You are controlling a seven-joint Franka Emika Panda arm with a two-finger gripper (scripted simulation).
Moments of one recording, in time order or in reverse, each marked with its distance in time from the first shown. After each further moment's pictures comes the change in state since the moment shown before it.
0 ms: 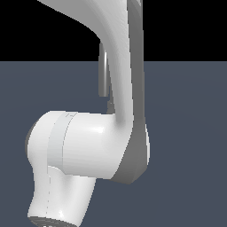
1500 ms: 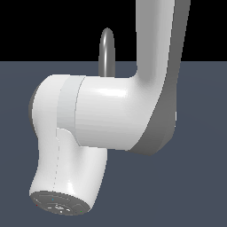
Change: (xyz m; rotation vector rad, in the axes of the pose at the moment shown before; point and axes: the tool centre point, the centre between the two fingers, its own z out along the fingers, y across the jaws) arm -0.046 -0.021 -0.001 -0.008 0.042 0.001
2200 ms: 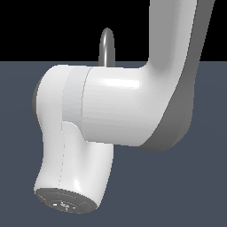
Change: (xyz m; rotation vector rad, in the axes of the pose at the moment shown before) arm -0.016 -0.017 -0.002 0.028 -0.023 0.026
